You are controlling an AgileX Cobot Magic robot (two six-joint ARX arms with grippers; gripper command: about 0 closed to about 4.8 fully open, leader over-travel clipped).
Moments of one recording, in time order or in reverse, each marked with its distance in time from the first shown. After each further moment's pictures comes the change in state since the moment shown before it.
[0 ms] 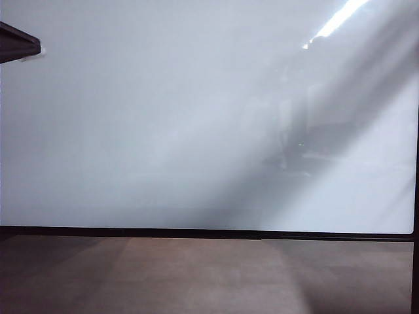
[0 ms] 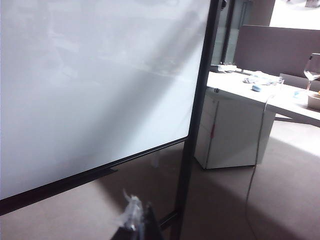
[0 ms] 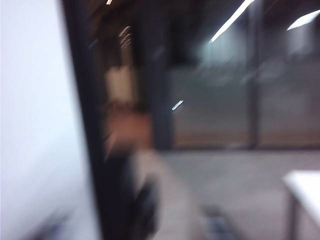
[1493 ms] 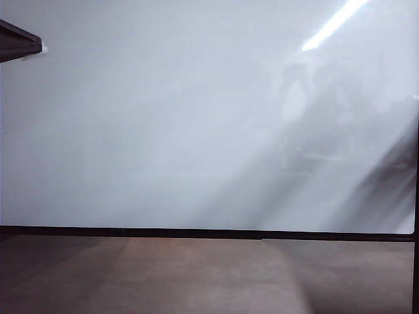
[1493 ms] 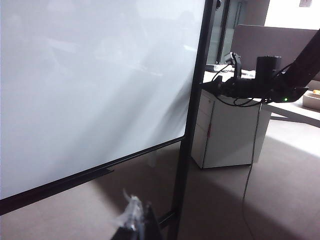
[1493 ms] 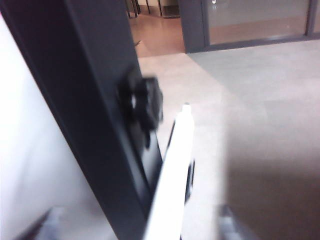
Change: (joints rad) left arm 0.000 0.000 0.000 0.000 0.014 0.000; right arm 0.110 0.544 -0.206 0.344 -0.043 -0.120
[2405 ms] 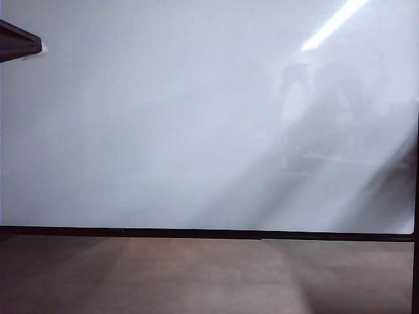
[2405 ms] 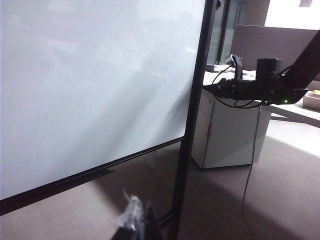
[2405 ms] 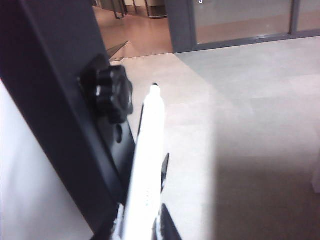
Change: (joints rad) left arm 0.000 0.000 0.000 0.000 0.000 0.000; right arm -0.001 0.012 0.000 0.010 0.043 0.000
